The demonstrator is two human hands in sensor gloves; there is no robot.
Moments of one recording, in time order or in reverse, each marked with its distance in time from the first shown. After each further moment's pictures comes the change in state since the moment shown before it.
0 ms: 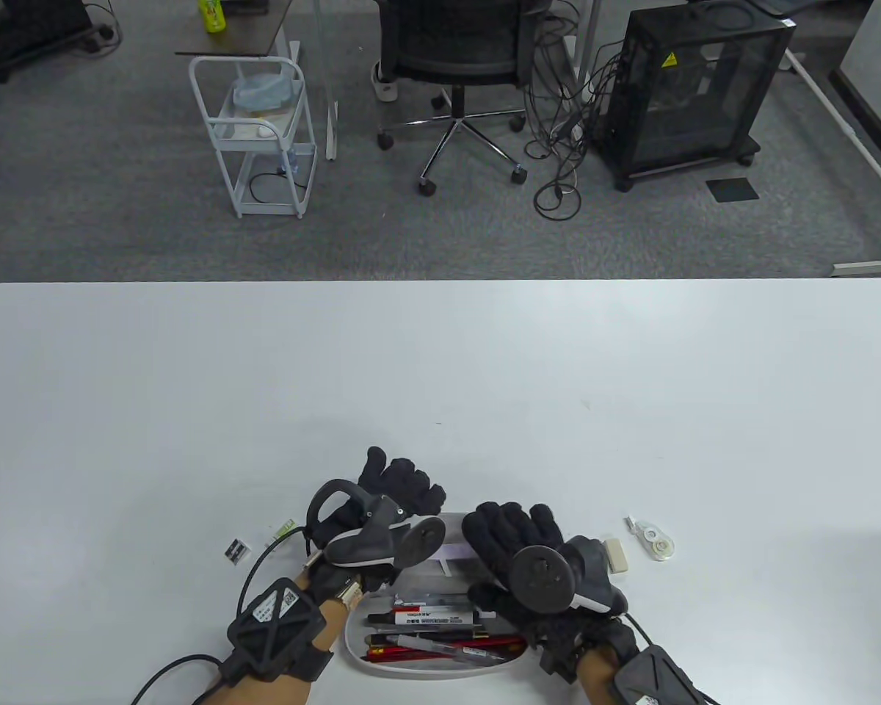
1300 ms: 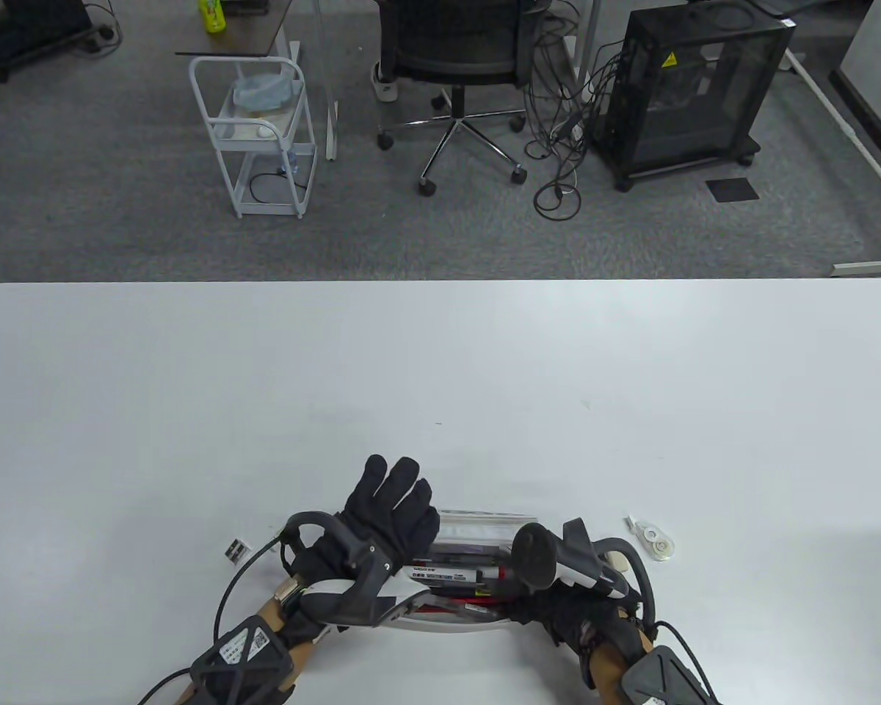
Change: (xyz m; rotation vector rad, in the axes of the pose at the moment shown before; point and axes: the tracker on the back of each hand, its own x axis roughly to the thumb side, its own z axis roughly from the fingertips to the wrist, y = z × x) left_hand 0.034 0.006 0.056 0.292 -0.192 -0.420; right_hand -0.026 0.021 -0.004 0.494 0.293 0.064
